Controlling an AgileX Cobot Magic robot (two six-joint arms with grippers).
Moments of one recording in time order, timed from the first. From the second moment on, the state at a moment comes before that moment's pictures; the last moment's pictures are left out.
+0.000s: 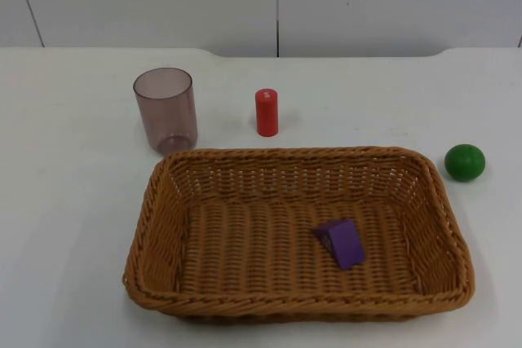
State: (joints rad) right arm 0.02 0.00 -0.52 0.00 1.09 -0.05; left arm -0.02 0.05 -0.50 0.00 1.09 0.02
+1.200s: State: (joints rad) right arm 0.02 0.00 -0.52 0.00 1.09 -0.05; left arm -0.02 0.05 -0.50 0.01 1.09 0.01
